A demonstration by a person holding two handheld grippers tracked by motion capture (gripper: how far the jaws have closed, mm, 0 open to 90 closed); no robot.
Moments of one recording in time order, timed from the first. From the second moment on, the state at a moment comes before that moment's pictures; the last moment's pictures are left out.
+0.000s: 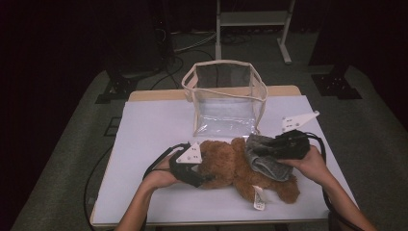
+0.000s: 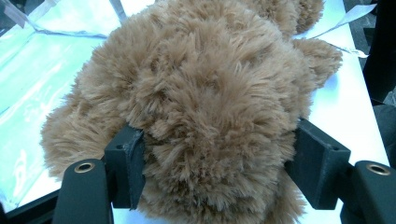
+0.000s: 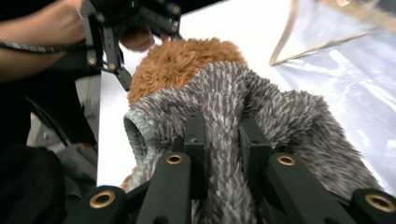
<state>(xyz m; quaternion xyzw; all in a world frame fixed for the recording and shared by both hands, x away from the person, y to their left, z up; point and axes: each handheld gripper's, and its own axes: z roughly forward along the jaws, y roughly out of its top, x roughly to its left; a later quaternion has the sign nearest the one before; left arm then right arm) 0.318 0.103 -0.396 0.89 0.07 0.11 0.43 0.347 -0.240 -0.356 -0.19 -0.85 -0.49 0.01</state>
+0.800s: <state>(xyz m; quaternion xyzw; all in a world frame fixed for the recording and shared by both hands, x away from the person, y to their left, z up) 0.325 0.093 -0.395 0.89 0.07 0.11 0.45 0.348 -0.185 -0.357 -0.14 -0.88 -0.46 0.02</state>
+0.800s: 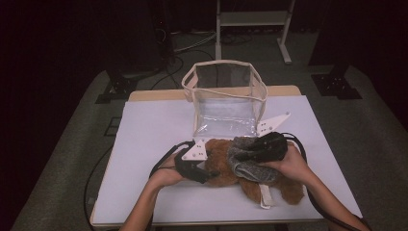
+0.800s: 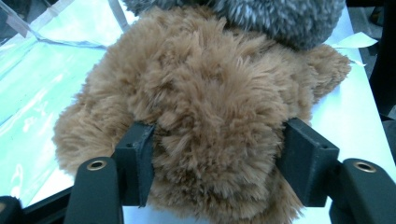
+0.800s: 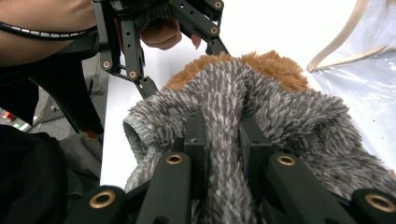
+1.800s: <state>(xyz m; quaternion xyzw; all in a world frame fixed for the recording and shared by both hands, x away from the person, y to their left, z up) 0.326 0.105 -0.402 0.88 0.07 0.10 0.46 0.346 -0.175 -0.345 -0.12 -0.88 -0.45 -0.01</state>
